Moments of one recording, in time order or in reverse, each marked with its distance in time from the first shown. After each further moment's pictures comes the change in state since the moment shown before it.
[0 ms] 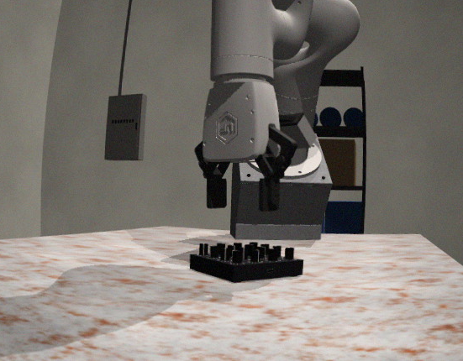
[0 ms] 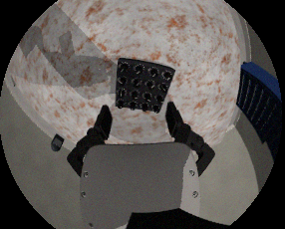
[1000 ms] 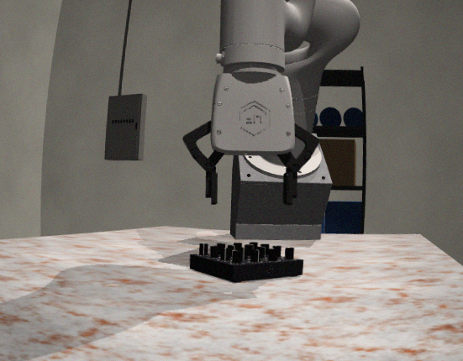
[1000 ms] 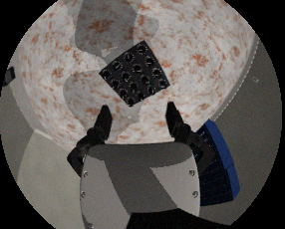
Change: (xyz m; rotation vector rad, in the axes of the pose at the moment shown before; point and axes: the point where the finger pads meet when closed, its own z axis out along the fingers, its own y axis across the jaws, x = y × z) arm -0.013 0.027 -0.008 0.009 -0.002 -0.818
